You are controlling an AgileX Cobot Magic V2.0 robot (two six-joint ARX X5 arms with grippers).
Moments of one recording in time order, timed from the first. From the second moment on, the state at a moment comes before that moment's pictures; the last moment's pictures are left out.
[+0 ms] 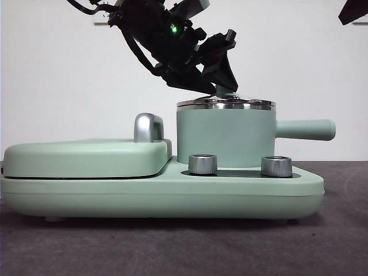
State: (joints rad) left arm -0.68 1.76 1.30 0.06 0.18 0.10; right arm 0.91 0.46 0.60 -0.56 0.45 0.17
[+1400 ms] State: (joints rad) left arm -0.56 0.83 0.87 -0.71 0.18 -0.03; right arm 0.91 1.04 0.91 -0.49 0.03 0.19
